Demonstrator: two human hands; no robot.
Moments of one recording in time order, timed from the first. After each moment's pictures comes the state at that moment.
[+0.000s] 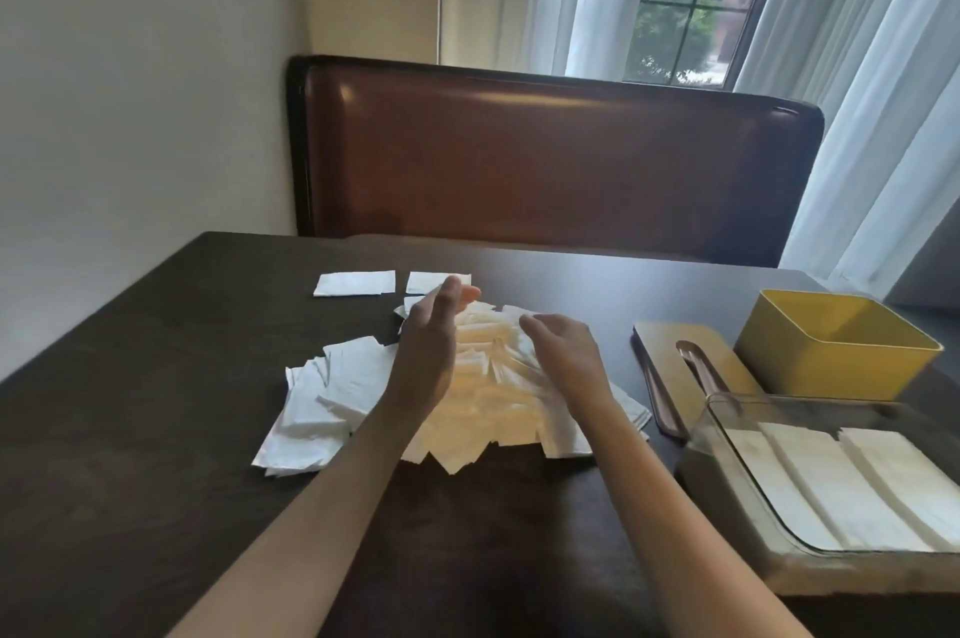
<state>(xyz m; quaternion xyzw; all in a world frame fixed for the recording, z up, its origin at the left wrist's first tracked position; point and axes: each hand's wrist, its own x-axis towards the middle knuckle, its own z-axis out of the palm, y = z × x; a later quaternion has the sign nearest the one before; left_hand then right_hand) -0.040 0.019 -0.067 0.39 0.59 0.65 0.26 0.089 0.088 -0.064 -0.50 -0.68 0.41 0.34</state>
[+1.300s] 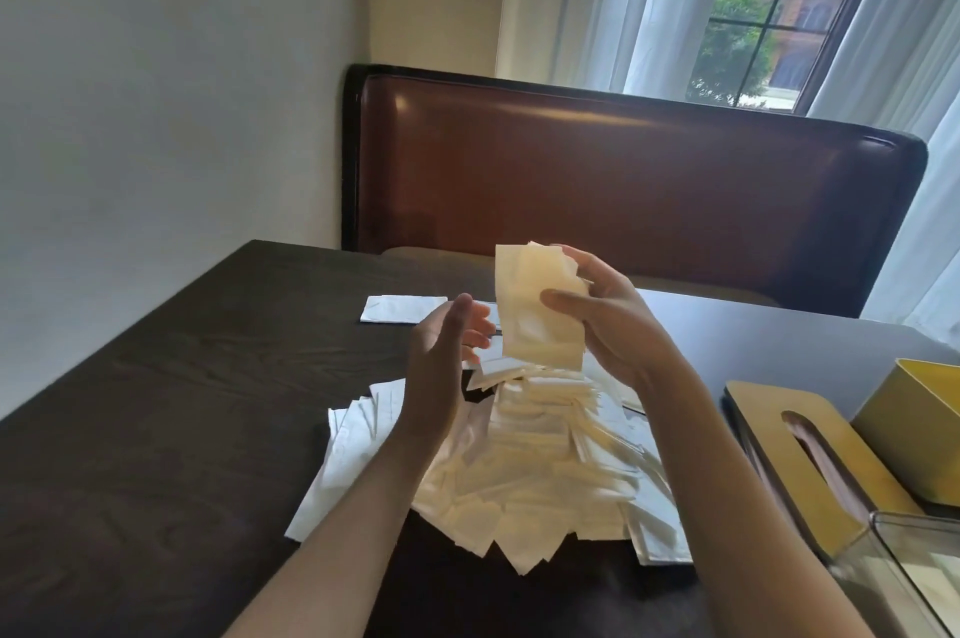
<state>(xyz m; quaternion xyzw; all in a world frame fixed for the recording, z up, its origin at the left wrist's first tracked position) -0.116 0.052 -0.096 0.36 0.52 0.74 0.23 0.024 0.165 -0.031 -0.24 -0.64 0.65 0.35</state>
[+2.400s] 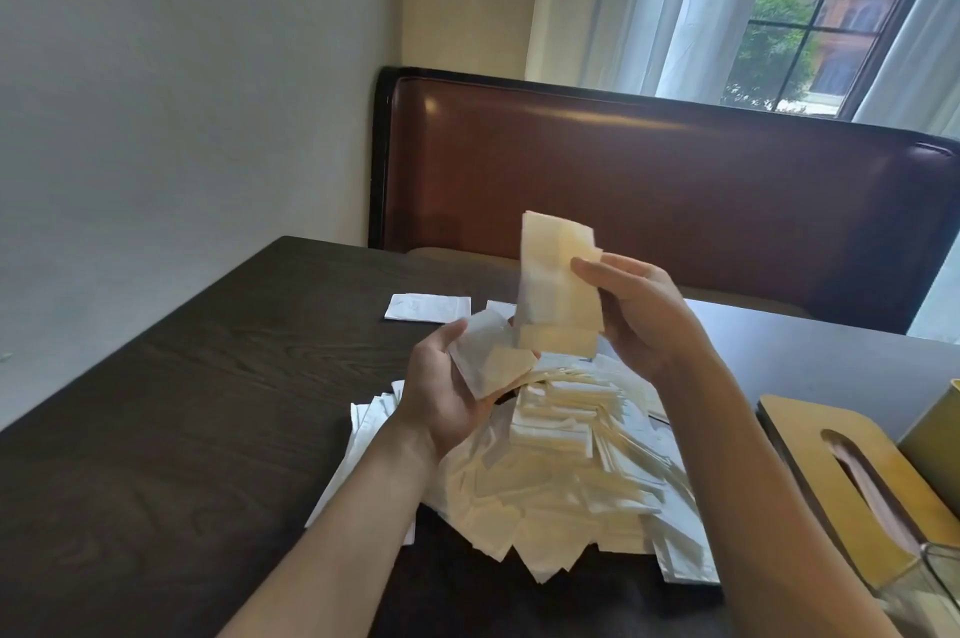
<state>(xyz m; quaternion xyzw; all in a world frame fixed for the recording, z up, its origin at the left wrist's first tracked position) -0.129 0.034 -0.088 0.10 0.27 0.74 0.60 0.016 0.140 -0.004 -0.28 -0.60 0.66 0.36</state>
